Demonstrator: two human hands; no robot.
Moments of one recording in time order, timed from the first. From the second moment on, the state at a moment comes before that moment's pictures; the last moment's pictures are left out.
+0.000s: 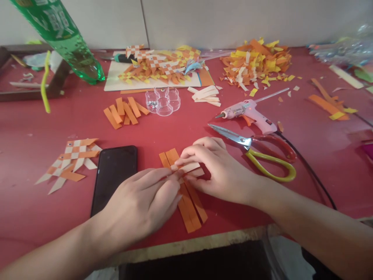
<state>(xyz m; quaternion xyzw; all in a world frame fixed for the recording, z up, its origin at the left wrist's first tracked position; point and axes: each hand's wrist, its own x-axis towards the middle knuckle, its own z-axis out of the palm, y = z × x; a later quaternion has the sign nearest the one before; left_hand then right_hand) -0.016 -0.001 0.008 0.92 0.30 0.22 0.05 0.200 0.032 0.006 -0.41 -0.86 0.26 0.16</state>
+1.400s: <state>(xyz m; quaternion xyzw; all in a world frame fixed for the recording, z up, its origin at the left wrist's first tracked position) -0.015 -0.004 0.009 0.94 0.28 0.17 0.04 0.201 0.031 0.007 -0.41 -0.86 0.23 0.16</state>
